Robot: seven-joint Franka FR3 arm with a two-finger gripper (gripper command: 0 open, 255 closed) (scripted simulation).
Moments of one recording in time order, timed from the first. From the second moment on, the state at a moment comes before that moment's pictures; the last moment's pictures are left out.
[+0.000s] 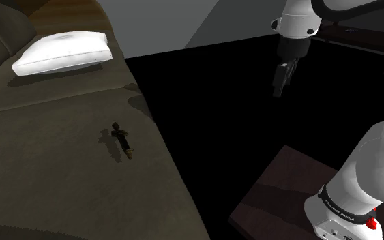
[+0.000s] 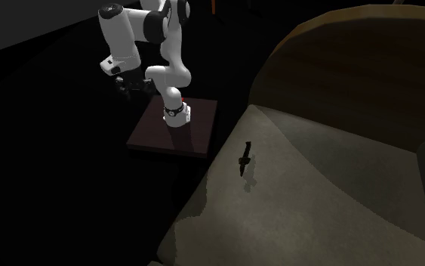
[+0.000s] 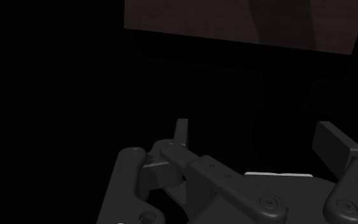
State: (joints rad) arm 0.01 -0.80 -0.02 -2.44 -0.06 1.59 -0.12
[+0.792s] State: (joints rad) arm 0.06 -0.65 0.21 -2.33 0.07 1.66 0.19
